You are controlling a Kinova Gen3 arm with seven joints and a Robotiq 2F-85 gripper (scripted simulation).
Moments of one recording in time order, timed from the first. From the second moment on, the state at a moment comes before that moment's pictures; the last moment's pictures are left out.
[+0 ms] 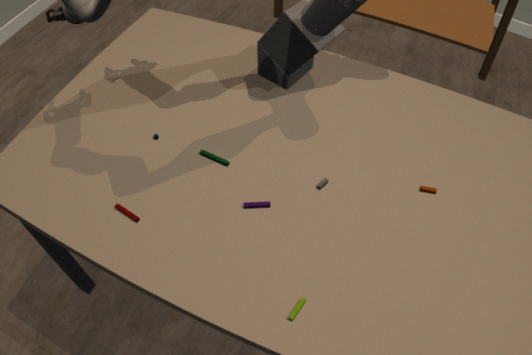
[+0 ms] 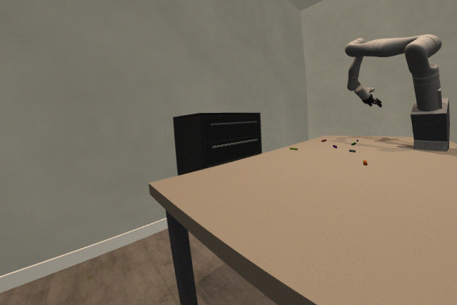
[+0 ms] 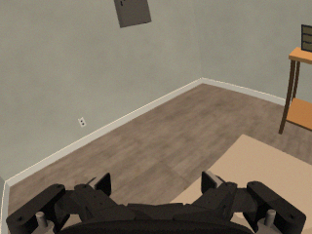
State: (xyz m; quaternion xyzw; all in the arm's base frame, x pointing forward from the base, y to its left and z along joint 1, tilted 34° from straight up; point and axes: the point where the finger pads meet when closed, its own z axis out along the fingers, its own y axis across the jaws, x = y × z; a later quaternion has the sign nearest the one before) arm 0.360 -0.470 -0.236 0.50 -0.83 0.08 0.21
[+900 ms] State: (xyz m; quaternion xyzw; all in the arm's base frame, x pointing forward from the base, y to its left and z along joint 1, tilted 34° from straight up) arm 0.381 -0.449 -0.205 0.46 -0.86 0.09 0.20
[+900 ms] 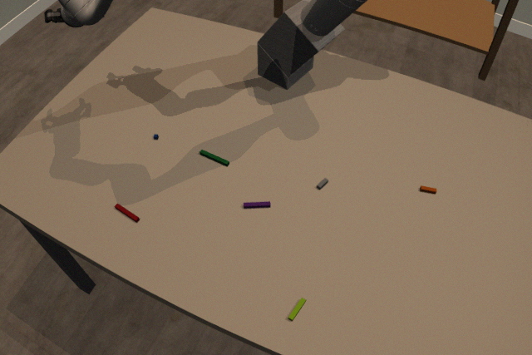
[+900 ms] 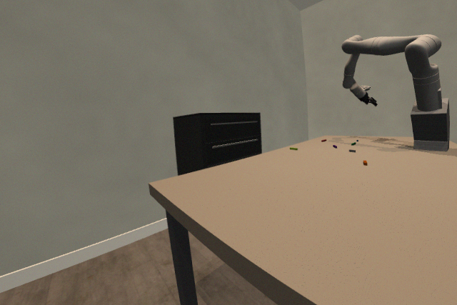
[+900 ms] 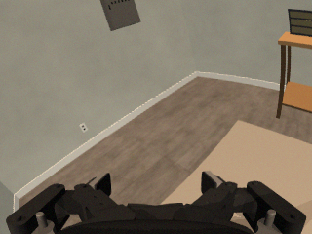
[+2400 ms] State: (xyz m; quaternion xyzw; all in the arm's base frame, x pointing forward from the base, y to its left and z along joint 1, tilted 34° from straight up) arm 0.486 -0.295 -0.020 0.26 -0.95 0.12 0.11
